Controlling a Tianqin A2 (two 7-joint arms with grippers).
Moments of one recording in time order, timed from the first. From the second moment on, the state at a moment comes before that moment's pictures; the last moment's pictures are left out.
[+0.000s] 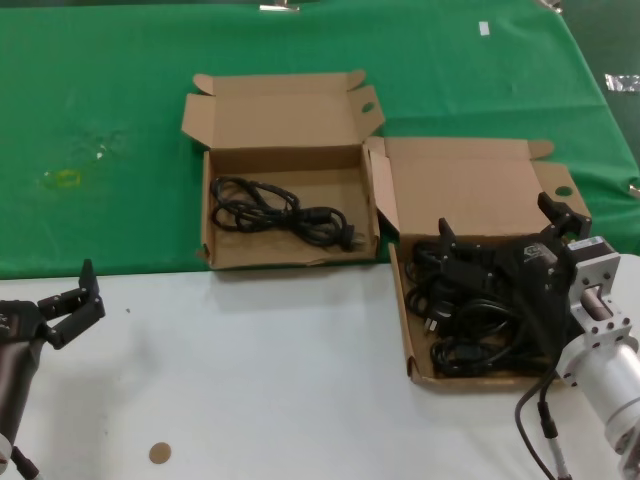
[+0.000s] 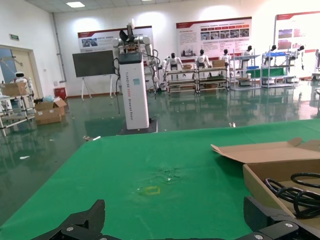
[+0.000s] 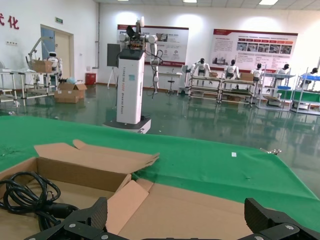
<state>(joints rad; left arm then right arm) 0.00 -0.30 1.60 -1.60 -1.80 0.00 0.00 0.03 0.30 -1.62 1.58 1.77 -0.03 0.01</state>
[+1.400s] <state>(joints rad) 0.00 -0.30 1.60 -1.60 -1.80 0.00 0.00 0.03 0.30 -1.62 1.58 1.77 -0.03 0.01</state>
